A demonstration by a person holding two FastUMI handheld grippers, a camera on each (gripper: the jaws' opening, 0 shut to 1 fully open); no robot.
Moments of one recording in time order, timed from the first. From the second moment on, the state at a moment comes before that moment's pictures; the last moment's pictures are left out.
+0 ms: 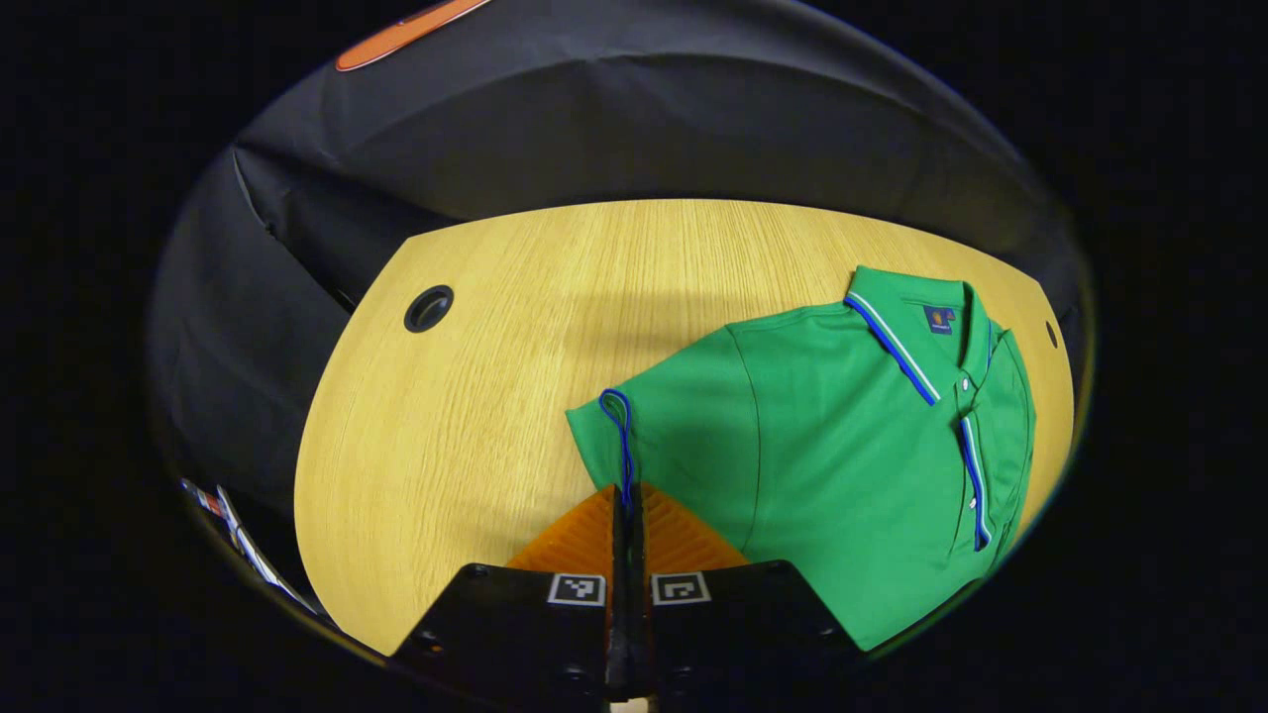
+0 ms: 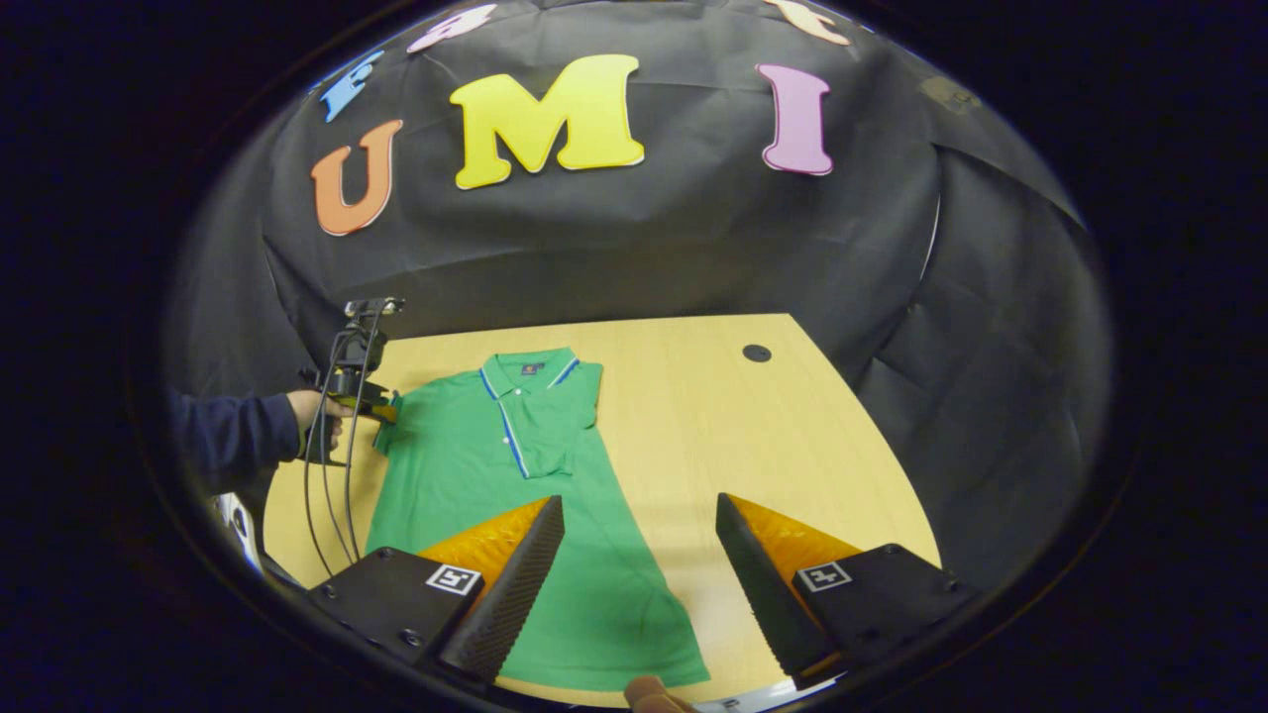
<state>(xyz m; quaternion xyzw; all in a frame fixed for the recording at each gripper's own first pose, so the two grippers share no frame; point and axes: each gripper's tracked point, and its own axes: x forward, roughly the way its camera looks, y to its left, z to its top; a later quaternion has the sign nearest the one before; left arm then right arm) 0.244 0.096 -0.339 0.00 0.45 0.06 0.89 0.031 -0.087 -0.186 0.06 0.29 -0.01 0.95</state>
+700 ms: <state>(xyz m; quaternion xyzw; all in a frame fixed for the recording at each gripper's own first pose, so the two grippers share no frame) 0.243 0.004 -0.234 0.07 0.34 -0.02 0.94 0.026 -0.103 -0.180 0.07 0.28 -0.01 0.96</state>
